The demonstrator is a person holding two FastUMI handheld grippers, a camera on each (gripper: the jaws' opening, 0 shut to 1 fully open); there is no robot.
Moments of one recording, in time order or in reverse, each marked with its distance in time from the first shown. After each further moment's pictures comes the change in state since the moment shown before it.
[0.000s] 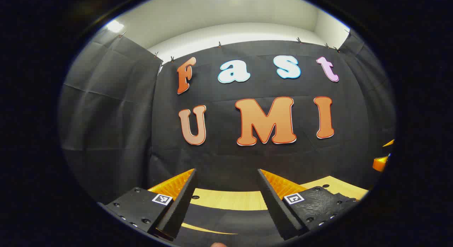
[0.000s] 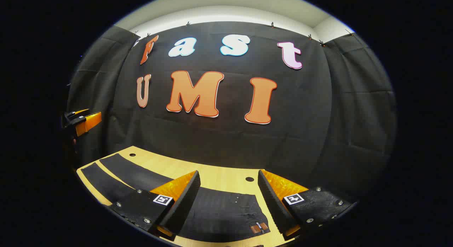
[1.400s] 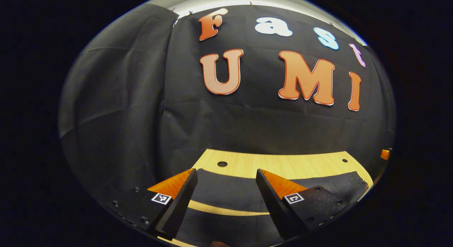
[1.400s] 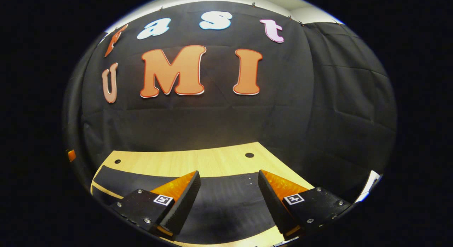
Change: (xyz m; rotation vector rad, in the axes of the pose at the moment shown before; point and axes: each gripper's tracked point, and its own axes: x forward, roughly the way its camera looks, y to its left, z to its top) left arm 0.084 0.226 -0.158 -0.054 0.465 0.011; right arm 0.041 0.069 -0.056 0.177 0.292 -0.305
